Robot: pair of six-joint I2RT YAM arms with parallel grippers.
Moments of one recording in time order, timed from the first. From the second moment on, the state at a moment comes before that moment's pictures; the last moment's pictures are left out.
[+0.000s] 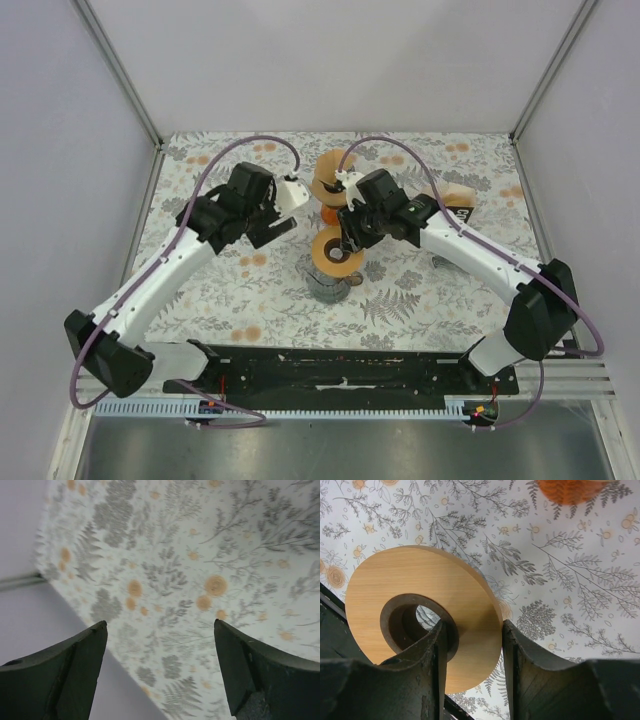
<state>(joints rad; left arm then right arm) -0.64 1.26 1.30 -0.82 -0.28 0.68 0.68 1.53 1.30 -0.63 -0.14 0.13</state>
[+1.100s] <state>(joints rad) -0.34 1.39 1.32 -1.02 0.41 0.02 0.80 1.68 1.33 -0.67 -0.07 0.07</state>
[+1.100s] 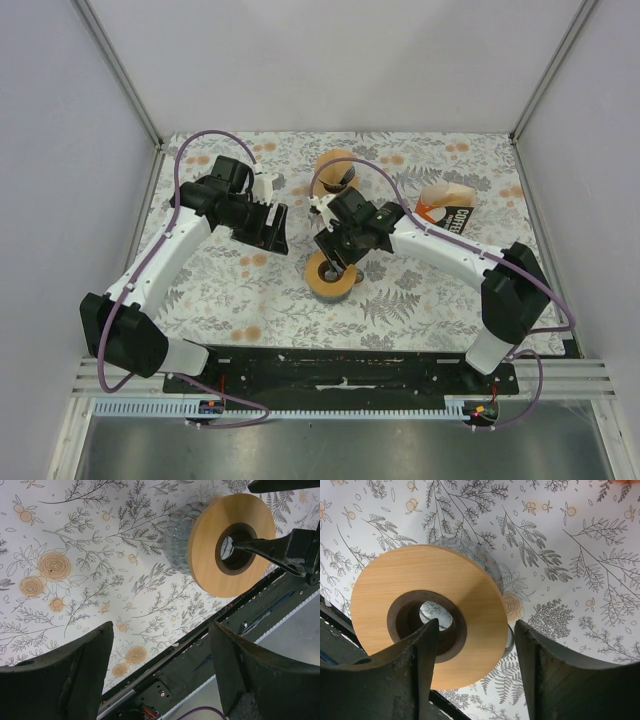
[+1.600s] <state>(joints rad) -0.34 1.39 1.35 -1.02 0.40 0.02 0.68 1.26 1.21 -0.67 0.12 0.11</state>
